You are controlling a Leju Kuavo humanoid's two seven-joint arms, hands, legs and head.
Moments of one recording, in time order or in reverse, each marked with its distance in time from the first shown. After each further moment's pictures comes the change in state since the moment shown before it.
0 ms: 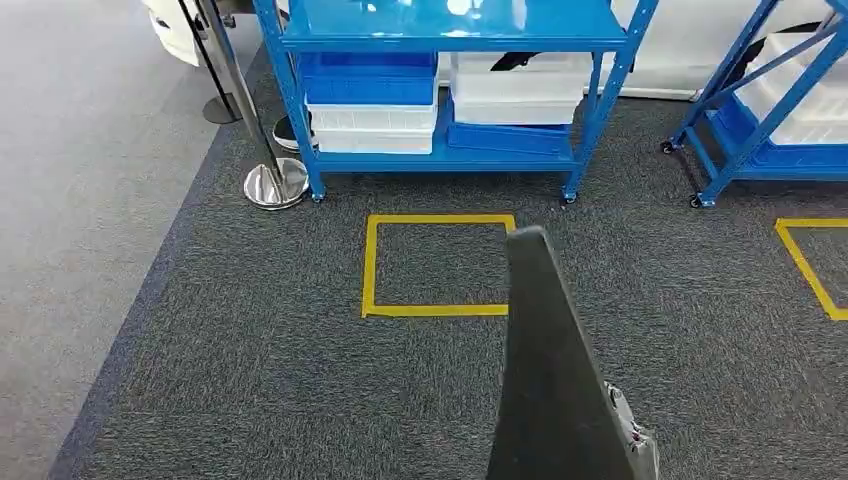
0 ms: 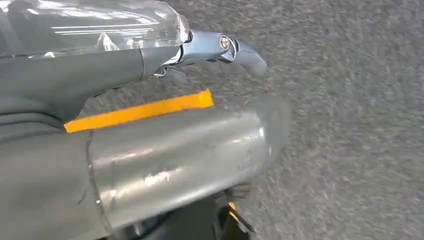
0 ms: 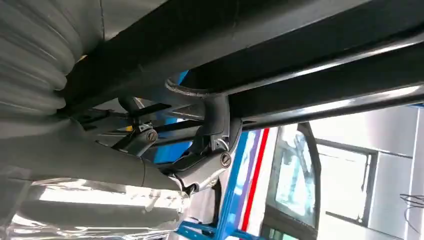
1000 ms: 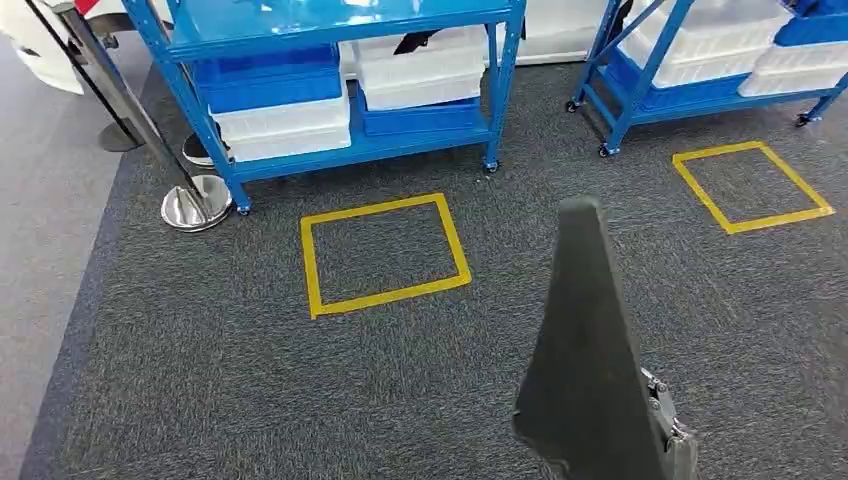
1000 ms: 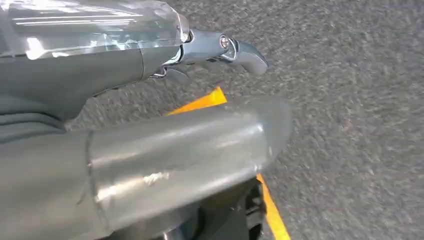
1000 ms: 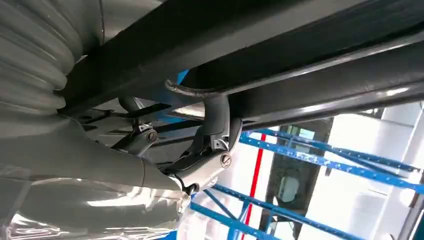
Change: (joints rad) left arm 0.005 0.005 -0.045 0.005 0.033 0.024 0.037; right arm 0.041 0.124 -0.169 -0.003 0.077 0.021 -0.036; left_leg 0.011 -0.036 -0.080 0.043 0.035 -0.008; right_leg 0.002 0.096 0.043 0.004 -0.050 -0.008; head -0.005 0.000
